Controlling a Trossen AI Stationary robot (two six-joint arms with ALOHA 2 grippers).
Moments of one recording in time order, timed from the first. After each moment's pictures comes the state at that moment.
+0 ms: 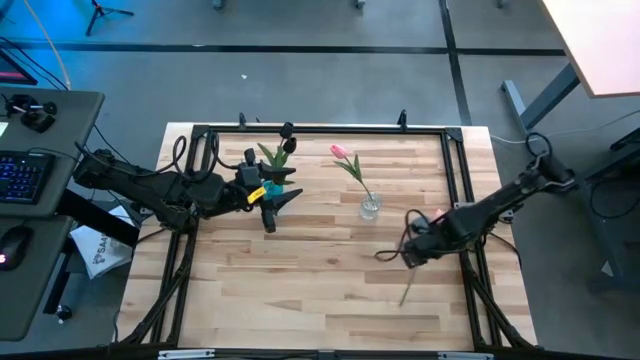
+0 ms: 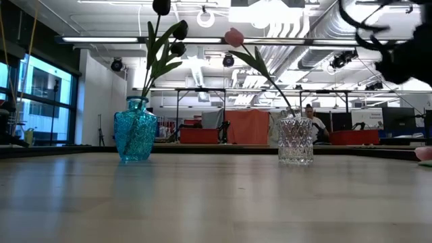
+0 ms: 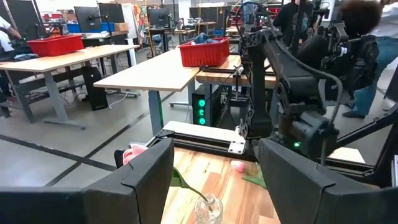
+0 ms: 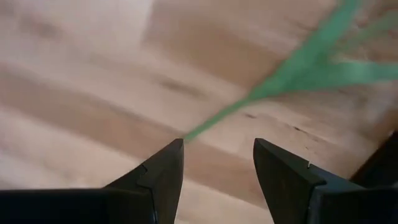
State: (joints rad) left arm -0.30 1.17 1.12 -0.03 -0.65 -0.02; right arm 0.48 1.24 0.75 -0.96 -0.09 1.60
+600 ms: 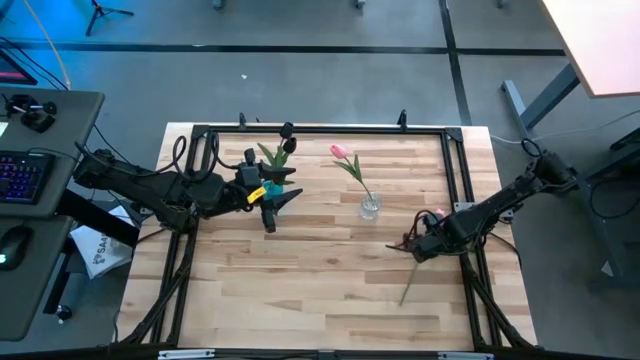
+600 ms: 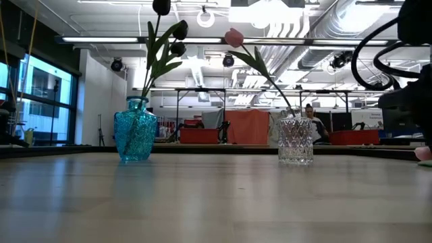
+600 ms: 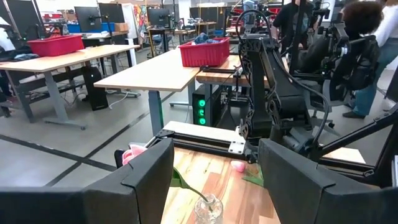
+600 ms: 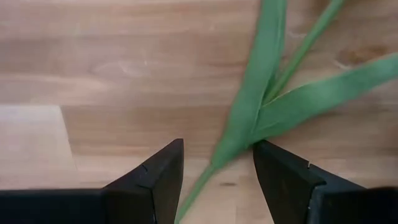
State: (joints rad) left arm -0.30 1.17 1.12 -0.03 -0.65 -0.02; right arm 0.49 1.20 0.51 -0.80 0.03 2.08
